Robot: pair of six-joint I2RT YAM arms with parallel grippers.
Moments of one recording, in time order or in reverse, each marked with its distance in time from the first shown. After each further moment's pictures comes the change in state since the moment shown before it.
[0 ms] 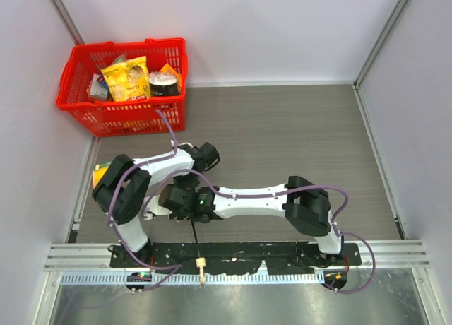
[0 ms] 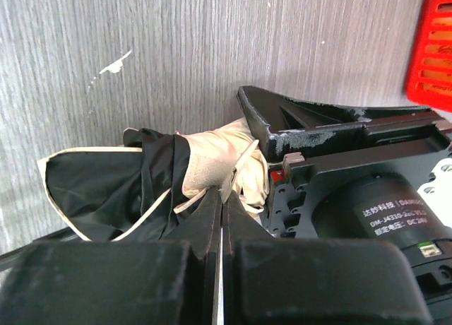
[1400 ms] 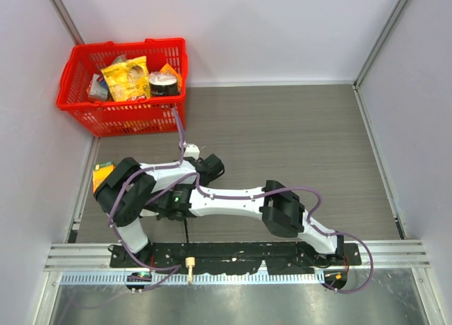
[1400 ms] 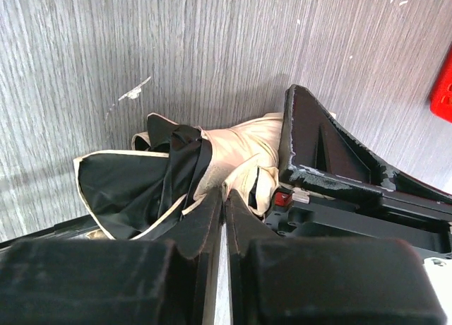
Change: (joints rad) left arm -0.093 0.008 -0.126 0.180 -0.325 0.105; right arm 0.006 0.282 0.463 -0.395 0.002 0.036
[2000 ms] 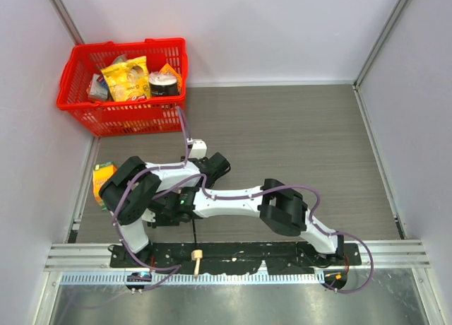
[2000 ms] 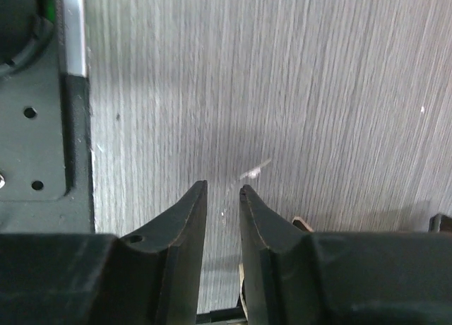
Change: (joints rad) left arm -0.027 0.034 0.013 0.169 -0.048 0.043; right arm -0.018 -0.024 -0.145 0.246 -0.367 0.122
